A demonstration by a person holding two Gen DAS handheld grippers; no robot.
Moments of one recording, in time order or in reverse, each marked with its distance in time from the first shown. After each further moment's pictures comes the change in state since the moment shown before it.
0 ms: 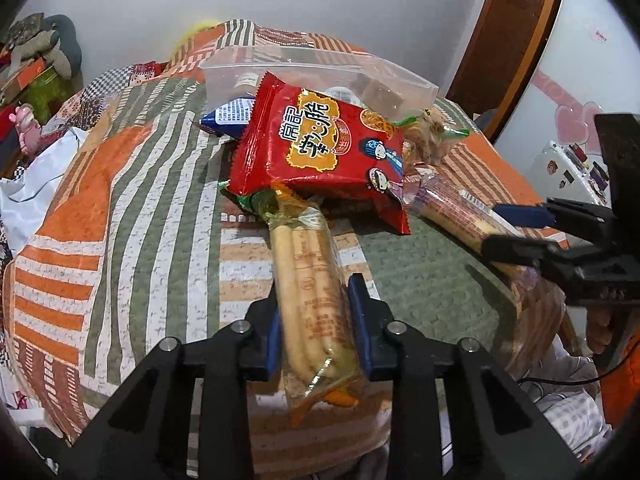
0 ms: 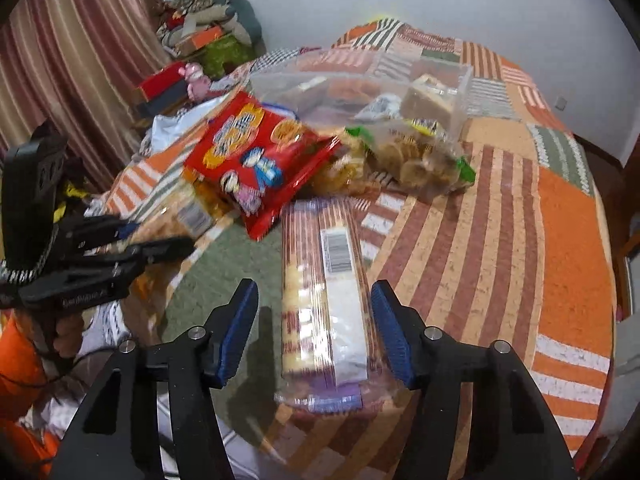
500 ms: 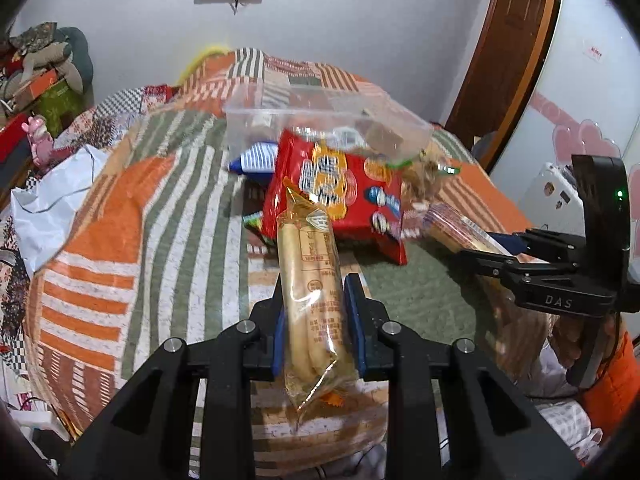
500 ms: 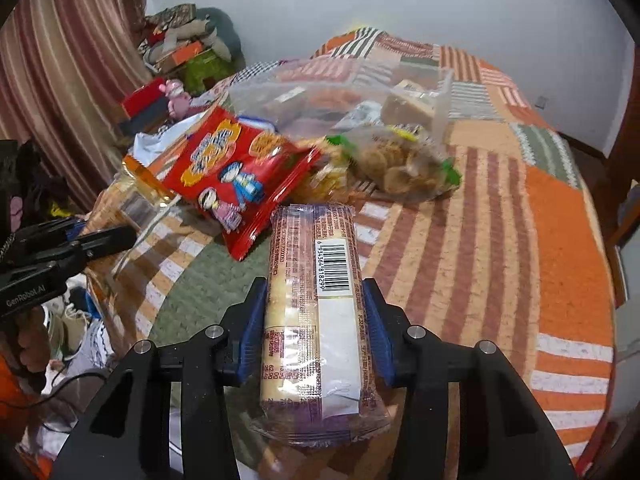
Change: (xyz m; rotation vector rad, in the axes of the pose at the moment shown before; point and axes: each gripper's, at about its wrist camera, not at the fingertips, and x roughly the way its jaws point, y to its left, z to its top) left arm -0.037 0.004 0.011 -0.010 -0.100 0.015; right arm -0.001 -0.002 -0.002 0.053 -0.057 -0.060
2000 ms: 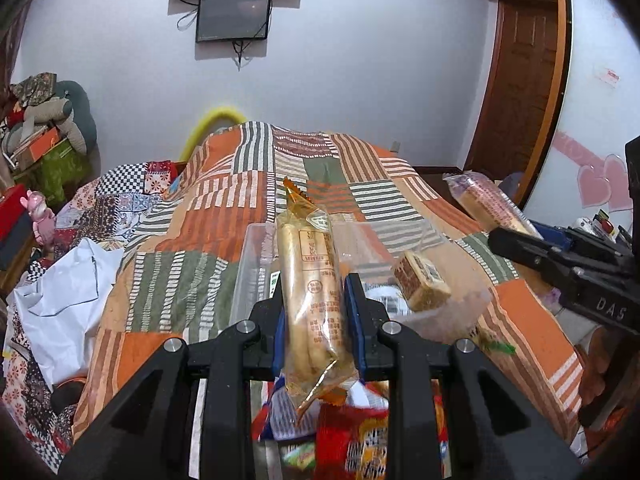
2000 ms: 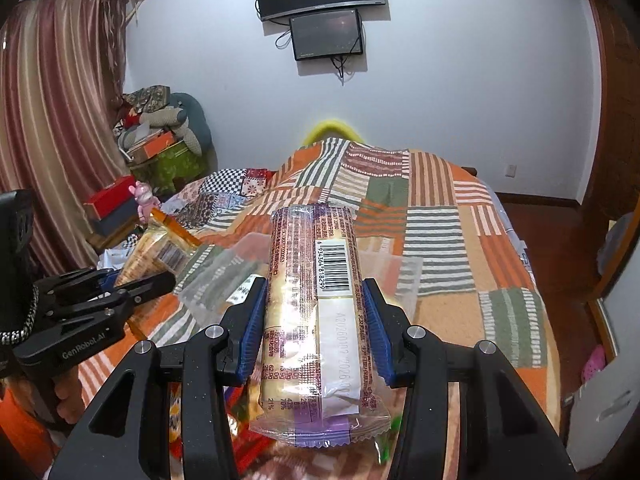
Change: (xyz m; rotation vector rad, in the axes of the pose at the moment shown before) left arm 0.061 0.018 0.176 0.049 -0.155 0.064; right arm -0.010 -0.016 0.141 0.033 -0.293 -0.096
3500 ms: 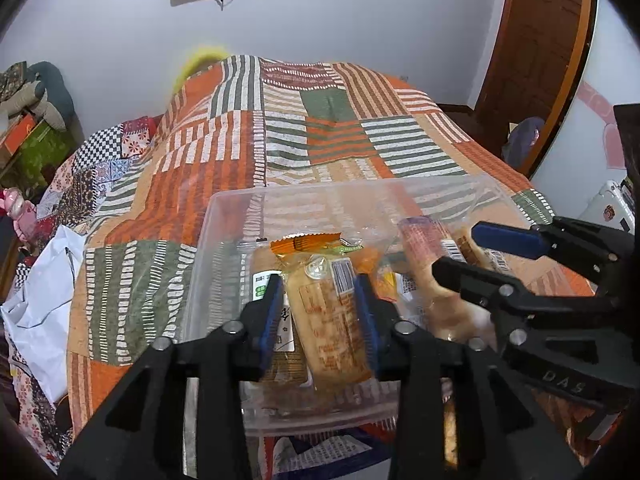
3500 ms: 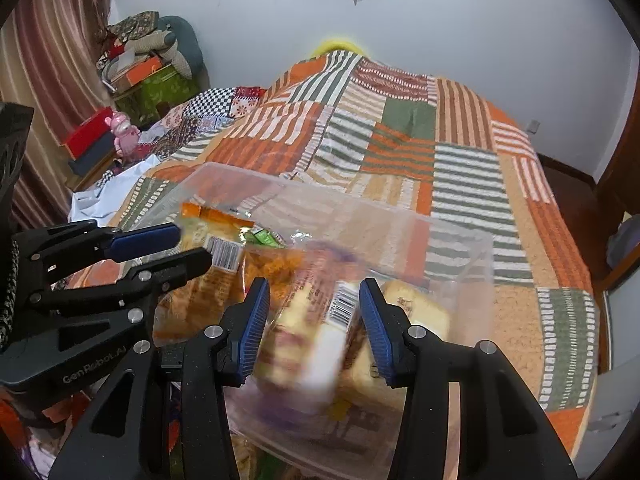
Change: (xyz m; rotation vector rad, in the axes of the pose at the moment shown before) left arm 0.118 0.005 0.009 0.057 0.235 0.029; right arm 0.107 -0.010 0.002 -0.058 0.293 -0.003
